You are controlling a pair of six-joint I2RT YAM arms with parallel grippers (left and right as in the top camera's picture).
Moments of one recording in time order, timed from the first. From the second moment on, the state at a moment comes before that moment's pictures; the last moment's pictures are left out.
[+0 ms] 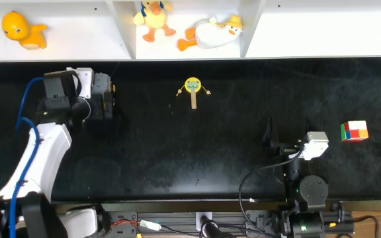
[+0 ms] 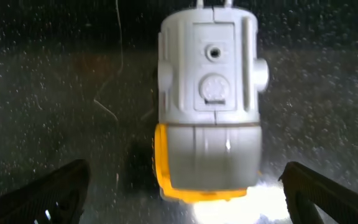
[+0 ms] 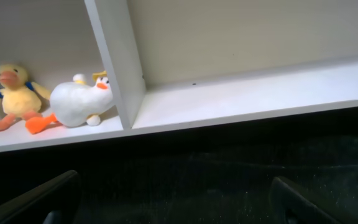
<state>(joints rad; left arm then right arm) 0.12 1.43 0.80 -0.36 0.08 0.08 0.09 0.01 0.02 -0.01 0.06 0.17</state>
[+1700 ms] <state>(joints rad) 0.12 1.38 0.92 -0.28 0.11 0.01 0.09 0.01 0.02 -0.01 0.06 0.17</state>
